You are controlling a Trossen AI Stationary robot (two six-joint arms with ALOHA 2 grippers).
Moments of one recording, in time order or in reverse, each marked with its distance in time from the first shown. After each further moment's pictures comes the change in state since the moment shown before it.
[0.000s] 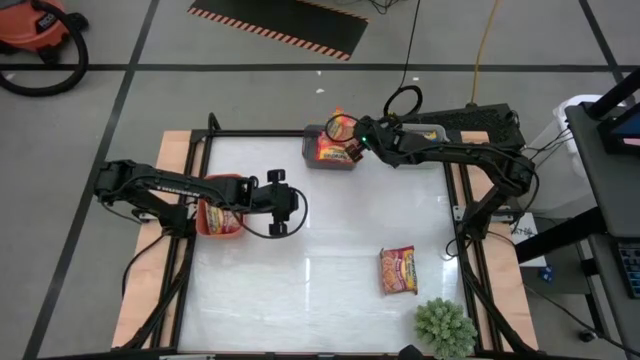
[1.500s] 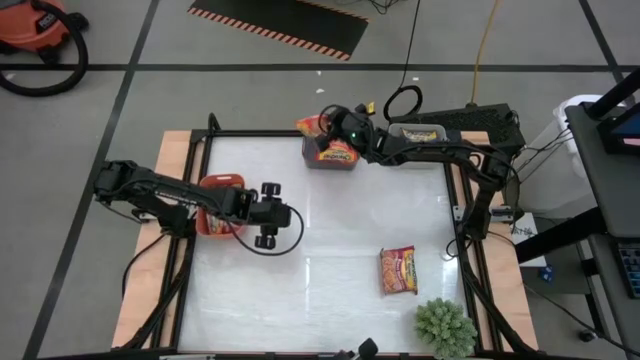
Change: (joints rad) left arm -0.106 0.000 0.000 -0.196 0.010 -0.023; right arm 0.037 0.176 0.116 0.563 -0.175 -0.037
